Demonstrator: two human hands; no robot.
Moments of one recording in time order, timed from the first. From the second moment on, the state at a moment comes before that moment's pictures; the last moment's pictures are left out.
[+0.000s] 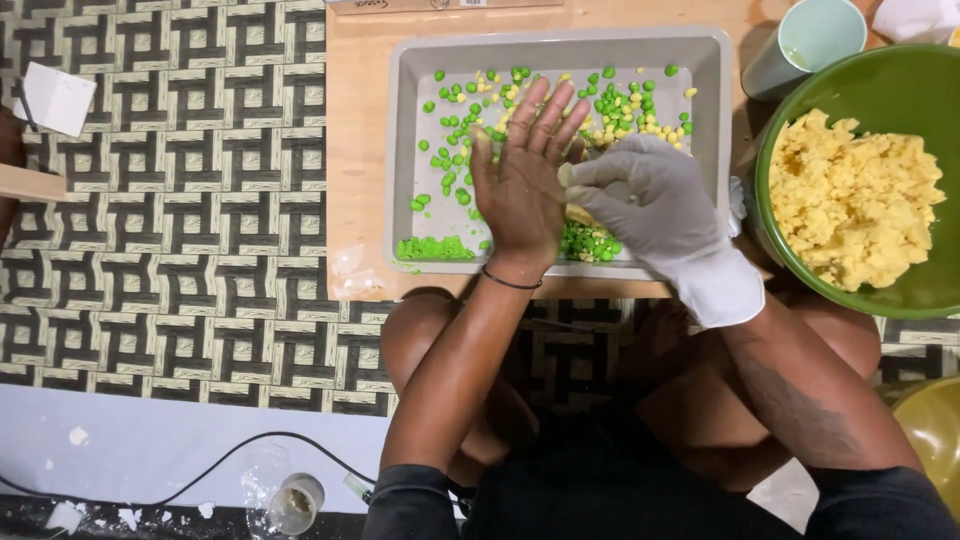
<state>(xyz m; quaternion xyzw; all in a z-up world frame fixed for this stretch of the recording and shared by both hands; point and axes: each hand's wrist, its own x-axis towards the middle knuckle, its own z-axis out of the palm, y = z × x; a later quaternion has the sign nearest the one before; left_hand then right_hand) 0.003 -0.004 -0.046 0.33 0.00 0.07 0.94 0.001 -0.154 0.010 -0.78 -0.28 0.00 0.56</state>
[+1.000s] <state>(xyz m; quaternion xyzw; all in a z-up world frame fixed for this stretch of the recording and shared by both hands) 0.001 0.015 -0.030 0.10 -0.05 -0.05 0.99 -0.029 -0.127 -0.018 -0.82 -0.48 -0.14 0.27</state>
